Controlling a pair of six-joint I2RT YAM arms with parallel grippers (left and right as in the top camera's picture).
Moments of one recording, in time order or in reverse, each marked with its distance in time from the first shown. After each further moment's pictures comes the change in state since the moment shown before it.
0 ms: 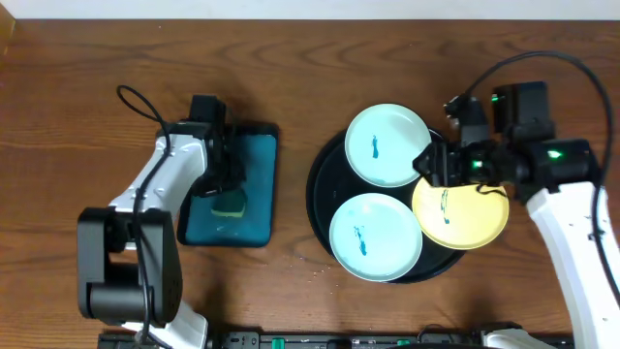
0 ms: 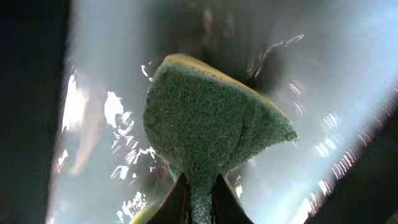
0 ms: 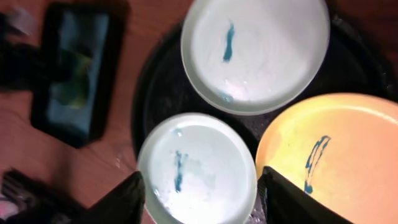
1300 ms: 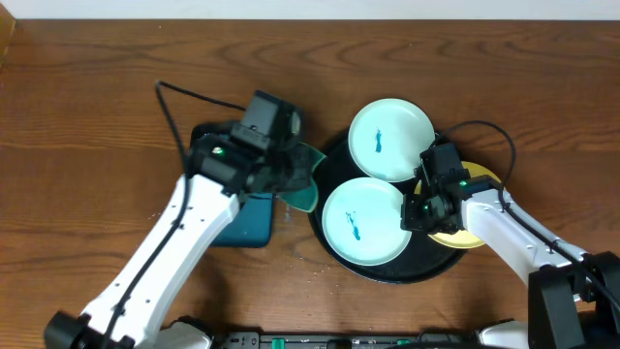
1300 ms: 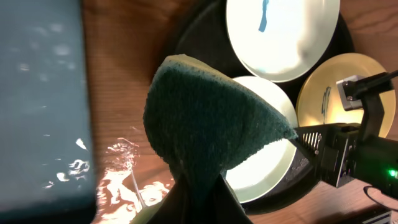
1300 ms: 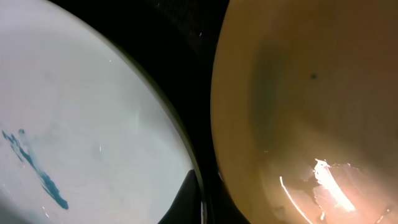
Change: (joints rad) left arm -0.414 -0.315 0.155 -0.099 0.173 -0.150; right arm 0.140 0.202 -0.504 0.443 0.214 0.351
